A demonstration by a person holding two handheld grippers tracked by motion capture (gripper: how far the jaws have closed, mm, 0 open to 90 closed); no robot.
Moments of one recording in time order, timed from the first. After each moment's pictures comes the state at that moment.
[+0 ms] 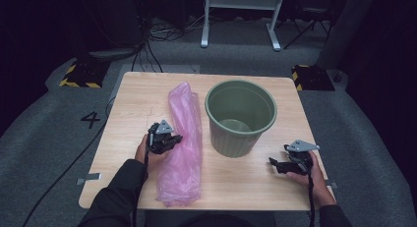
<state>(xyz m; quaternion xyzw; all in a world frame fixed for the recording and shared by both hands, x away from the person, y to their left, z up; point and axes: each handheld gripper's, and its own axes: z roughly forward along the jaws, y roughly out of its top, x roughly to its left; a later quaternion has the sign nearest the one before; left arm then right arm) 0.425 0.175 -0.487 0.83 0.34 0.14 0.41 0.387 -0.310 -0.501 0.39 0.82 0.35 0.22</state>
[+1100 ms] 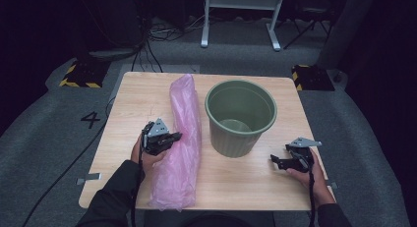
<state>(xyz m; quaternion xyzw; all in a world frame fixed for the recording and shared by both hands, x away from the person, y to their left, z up) 0.404 0.180 -0.455 0.82 0.30 0.17 0.46 0.395 -0.316 -0.503 0.43 0.81 0.35 0.19</state>
